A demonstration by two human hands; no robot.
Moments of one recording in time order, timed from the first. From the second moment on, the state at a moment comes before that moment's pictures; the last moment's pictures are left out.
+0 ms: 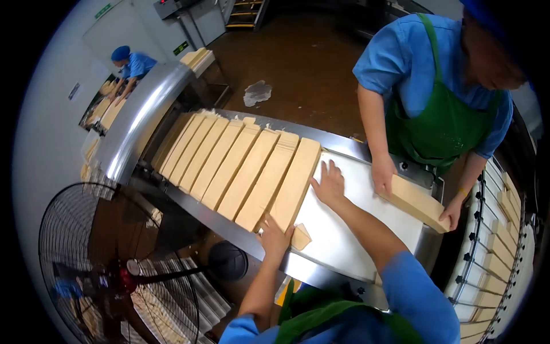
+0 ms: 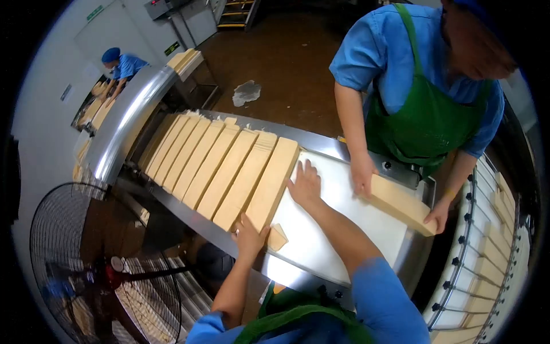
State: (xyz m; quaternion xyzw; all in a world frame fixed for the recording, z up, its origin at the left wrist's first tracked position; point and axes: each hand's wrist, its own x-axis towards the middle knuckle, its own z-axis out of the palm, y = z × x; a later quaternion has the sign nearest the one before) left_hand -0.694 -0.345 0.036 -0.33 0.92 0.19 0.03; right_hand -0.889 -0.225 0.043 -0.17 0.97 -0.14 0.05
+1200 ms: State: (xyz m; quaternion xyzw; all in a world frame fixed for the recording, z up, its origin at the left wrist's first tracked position) left_hand -0.671 0.045 0.153 0.33 0.85 0.41 0.03; right_hand -0.624 0.319 0.182 0.51 0.72 -0.38 -0.27
